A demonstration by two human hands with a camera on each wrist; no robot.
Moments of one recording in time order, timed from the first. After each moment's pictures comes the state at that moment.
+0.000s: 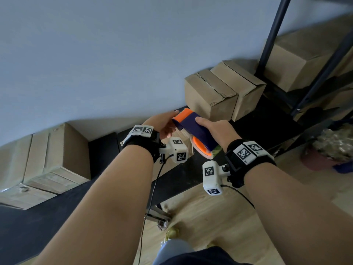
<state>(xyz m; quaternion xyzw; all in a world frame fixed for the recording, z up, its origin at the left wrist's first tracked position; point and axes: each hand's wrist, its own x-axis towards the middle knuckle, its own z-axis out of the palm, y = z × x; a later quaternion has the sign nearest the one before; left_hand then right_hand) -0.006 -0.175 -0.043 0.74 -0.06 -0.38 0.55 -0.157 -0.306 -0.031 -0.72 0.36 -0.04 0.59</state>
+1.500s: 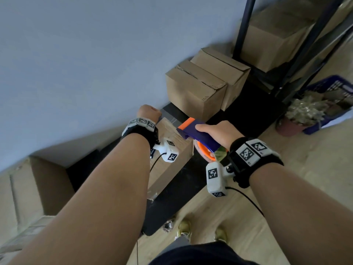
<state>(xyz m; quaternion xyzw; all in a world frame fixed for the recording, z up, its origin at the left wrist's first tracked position) 0.099 -0.206 -0.077 0.92 -0.20 -0.20 0.28 -0.133 -0.289 -0.041 -0.69 0.48 -0.01 0.54</state>
